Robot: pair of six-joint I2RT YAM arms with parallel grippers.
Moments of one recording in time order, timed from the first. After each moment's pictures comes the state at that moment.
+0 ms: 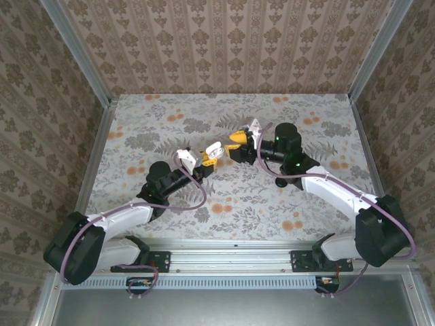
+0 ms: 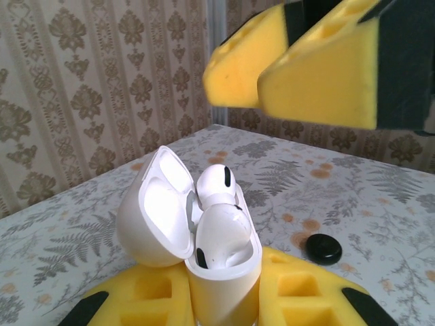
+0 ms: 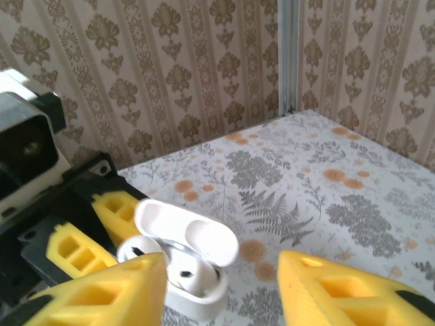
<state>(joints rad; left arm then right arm) -0.65 1.19 0.41 0.80 0.41 0.02 0.46 1.35 0.87 0.30 -0.62 -0.02</state>
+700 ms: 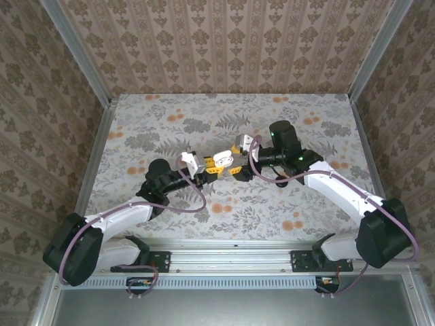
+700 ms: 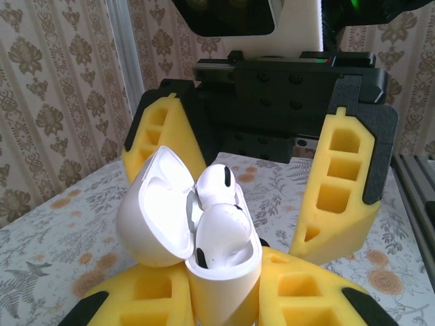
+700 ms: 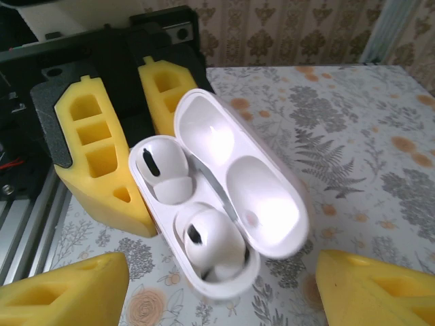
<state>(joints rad) -0.65 1.18 0.45 0.77 0.66 0.07 0.49 1.36 1.00 -0.19 -0.78 -0.52</state>
